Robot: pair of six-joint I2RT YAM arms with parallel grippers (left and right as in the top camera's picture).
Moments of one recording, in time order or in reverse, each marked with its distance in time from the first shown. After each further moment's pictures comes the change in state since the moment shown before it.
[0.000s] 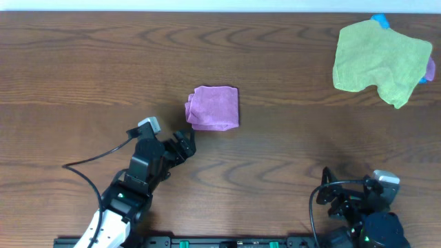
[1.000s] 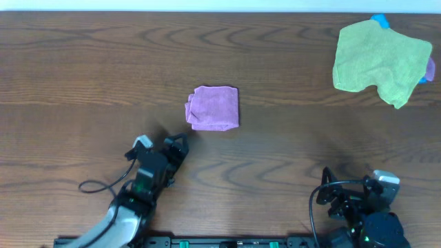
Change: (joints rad) left arm -0.002 0.274 -0.201 0.456 -0.043 -0.423; right arm 0.000 0.000 0.000 0.000 0.000 0.000
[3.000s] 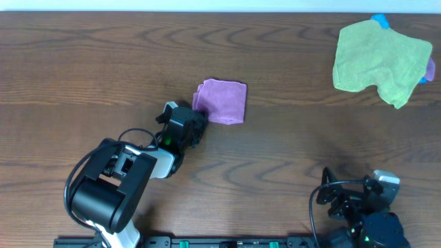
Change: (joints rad) left arm 0.000 0.669 0.414 0.208 0.103 -0.104; right arm 0.000 0.000 0.000 0.000 -0.001 0.000
